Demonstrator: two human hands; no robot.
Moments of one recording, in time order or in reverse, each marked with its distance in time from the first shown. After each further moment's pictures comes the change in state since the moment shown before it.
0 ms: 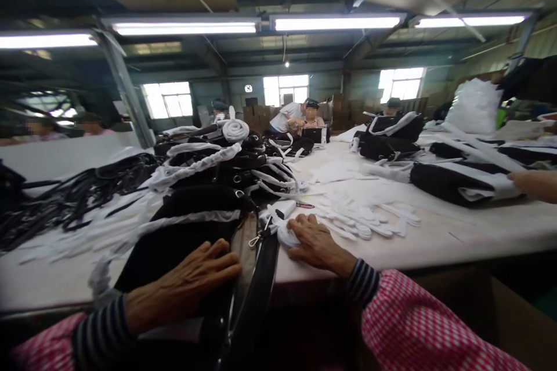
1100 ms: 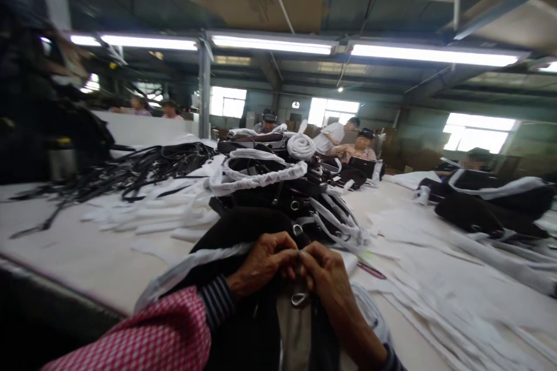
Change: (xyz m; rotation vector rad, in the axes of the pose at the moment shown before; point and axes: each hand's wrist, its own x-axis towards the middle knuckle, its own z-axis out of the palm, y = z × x) left_hand 0.102 -0.069 0.026 -1.545 0.698 -0.423; right_hand 0.116 -0.068 0.038 1.075 0.202 0.135
